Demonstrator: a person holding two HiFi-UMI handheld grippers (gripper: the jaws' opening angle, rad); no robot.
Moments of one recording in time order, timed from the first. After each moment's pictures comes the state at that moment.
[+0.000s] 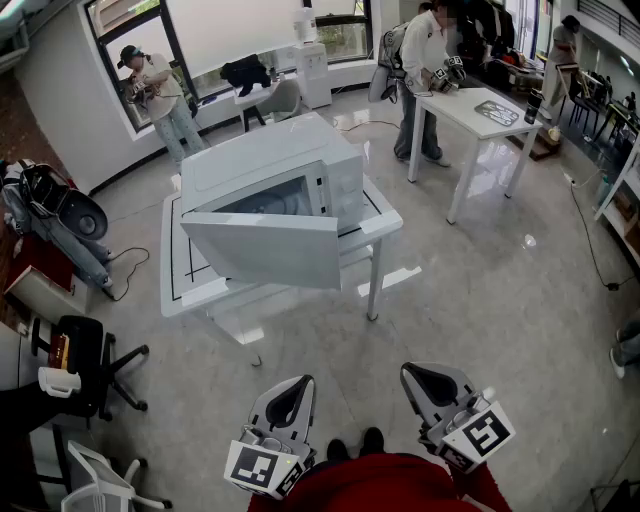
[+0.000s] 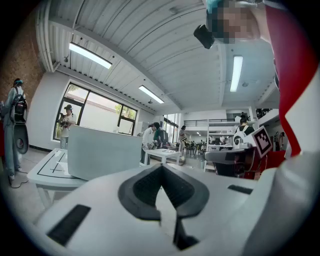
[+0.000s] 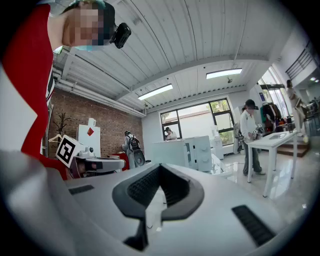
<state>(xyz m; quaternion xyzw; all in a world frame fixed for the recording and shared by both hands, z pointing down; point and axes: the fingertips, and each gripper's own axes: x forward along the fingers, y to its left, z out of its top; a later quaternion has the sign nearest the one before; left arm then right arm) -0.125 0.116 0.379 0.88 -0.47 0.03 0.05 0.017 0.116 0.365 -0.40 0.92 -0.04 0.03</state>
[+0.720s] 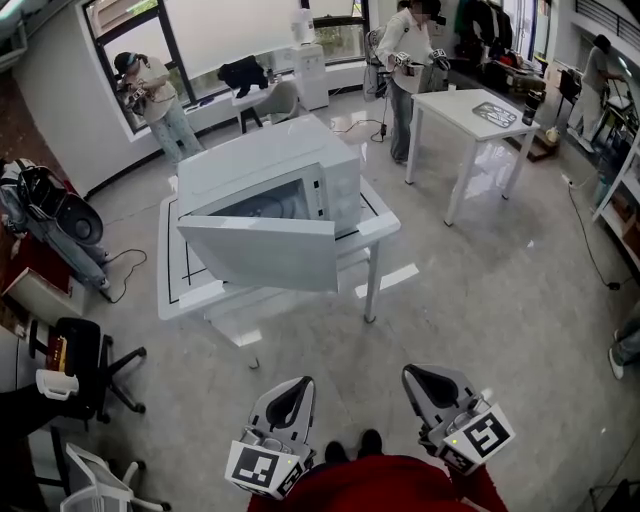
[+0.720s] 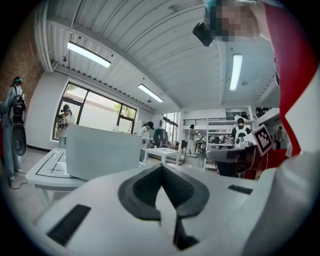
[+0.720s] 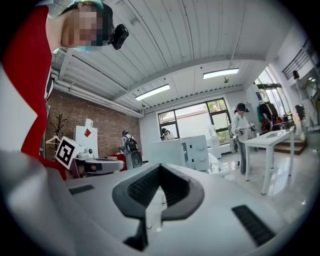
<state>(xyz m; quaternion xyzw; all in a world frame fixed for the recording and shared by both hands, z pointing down) -0.123 0.111 0.384 0.88 -0.46 0.04 0.05 0.024 0.113 0.370 -0.41 0.91 -0.05 0.03</state>
